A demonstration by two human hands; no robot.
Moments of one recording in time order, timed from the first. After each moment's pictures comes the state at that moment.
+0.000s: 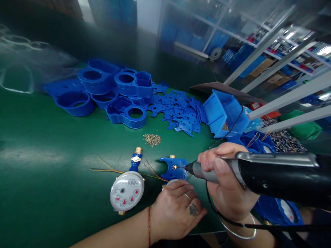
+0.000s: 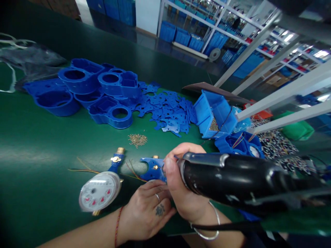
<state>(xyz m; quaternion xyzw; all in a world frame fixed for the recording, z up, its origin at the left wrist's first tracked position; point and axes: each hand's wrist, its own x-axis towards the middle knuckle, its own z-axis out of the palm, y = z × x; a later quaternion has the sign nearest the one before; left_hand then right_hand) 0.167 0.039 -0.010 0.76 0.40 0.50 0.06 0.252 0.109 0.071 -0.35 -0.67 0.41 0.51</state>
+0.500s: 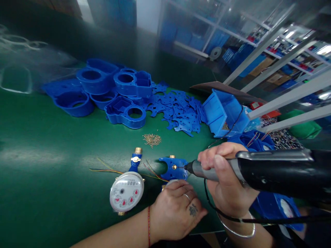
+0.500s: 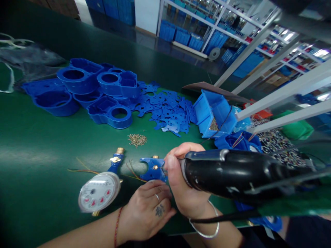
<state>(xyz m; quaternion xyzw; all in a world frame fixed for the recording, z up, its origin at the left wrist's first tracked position) 0.166 0.038 -0.009 0.76 0.41 0.50 0.05 0.249 0.111 0.069 -0.32 -0.63 0.45 0.55</state>
